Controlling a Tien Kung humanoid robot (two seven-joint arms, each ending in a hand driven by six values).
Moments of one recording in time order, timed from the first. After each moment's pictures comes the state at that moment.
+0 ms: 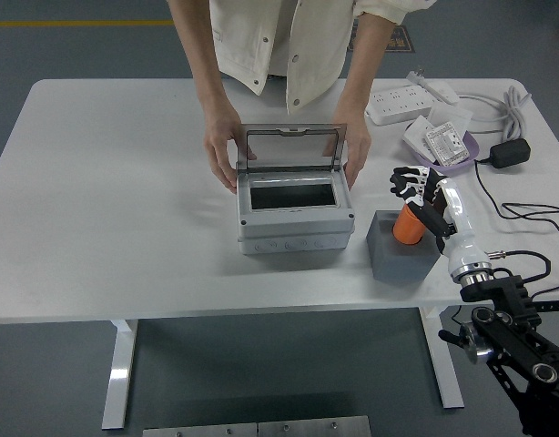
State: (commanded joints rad) left arm 0.05 0.27 -0.71 -0.18 0.70 0.08 0.12; right arm 0.15 -0.27 1.07 1.23 -1.09 -0.31 0.40
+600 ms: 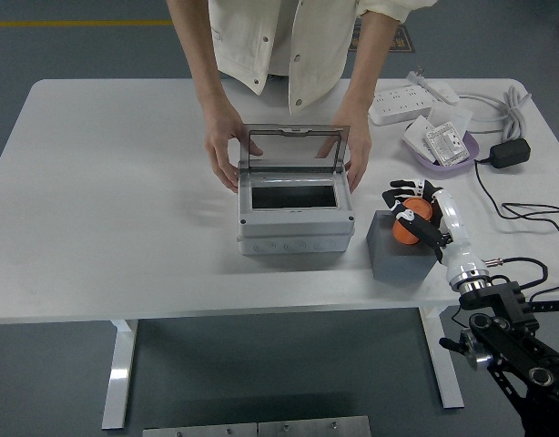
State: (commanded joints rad) left arm 0.05 0.27 -0.74 -0.18 0.72 0.08 0.12; right arm 0.15 -0.28 1.04 1.20 -1.11 -0.31 0.39
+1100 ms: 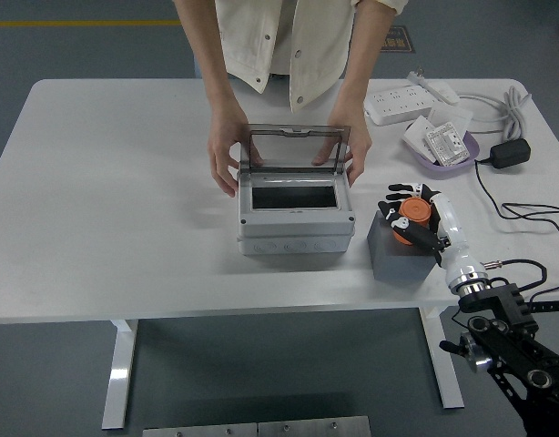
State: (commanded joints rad) left arm 0.05 0.27 -0.74 -0.18 0.72 0.09 0.12; right arm 0.14 -0.28 1.03 1.20 -1.12 -0.33 0.38
